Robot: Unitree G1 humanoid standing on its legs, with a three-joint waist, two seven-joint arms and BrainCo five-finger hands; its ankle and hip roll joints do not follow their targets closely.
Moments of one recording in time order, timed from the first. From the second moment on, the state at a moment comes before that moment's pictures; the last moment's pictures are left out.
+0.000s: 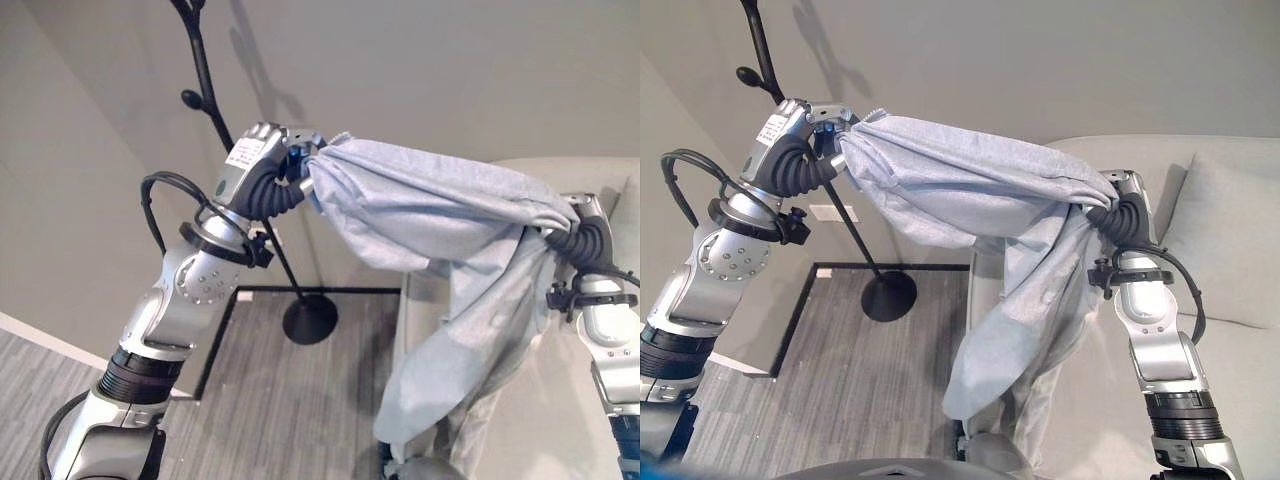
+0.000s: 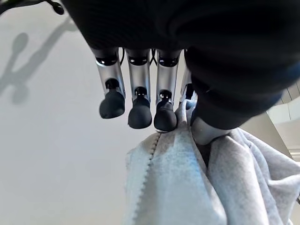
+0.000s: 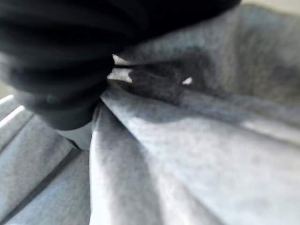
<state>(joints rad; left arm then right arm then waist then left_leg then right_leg) -0.47 0.69 -0.13 -0.22 0.32 -0.23 0.10 -0.14 -0.60 -0.10 -0.12 -0.10 -0.17 -0.19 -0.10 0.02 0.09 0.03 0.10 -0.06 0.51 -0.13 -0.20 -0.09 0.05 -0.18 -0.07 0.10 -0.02</state>
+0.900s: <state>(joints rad) -0.52 0.77 -0.25 -0.16 0.28 -0.24 0.08 -0.03 -0.56 -0.13 -0.11 -0.08 -0.18 -0.20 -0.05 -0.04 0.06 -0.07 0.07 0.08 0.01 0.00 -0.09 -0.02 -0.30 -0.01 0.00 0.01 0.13</state>
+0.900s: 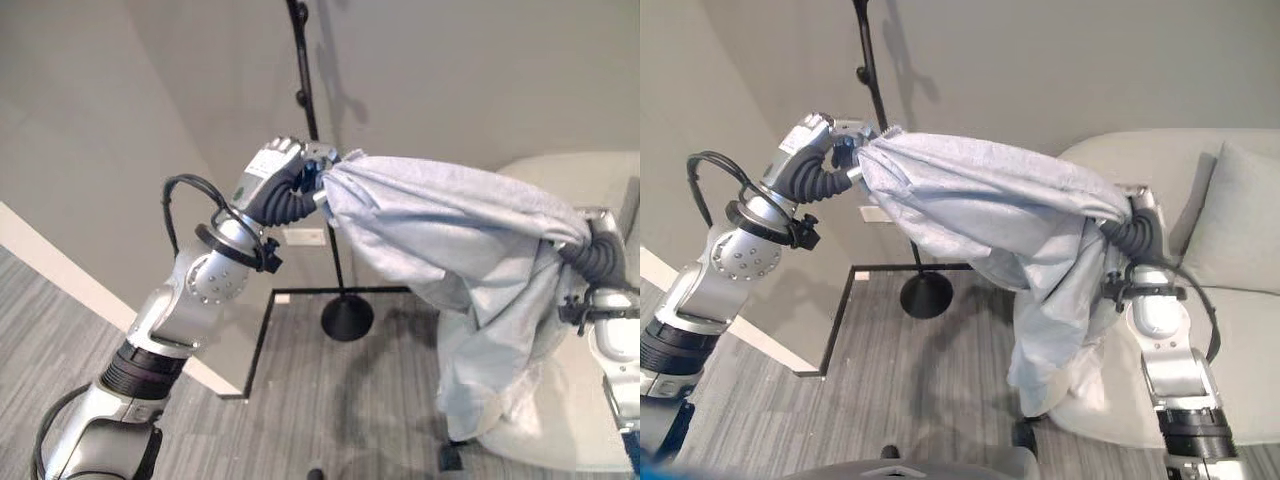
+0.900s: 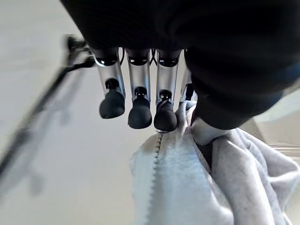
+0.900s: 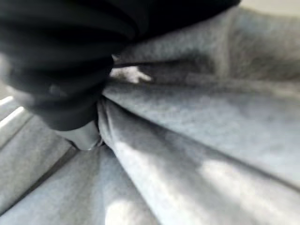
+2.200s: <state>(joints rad) -0.48 0.68 -0.23 -0.26 0.28 -0.23 0.08 -0.12 -0.65 -0.13 -0.06 -0.10 -0.17 -0.21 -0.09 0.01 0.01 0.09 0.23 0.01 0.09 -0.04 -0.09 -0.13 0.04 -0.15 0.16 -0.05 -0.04</state>
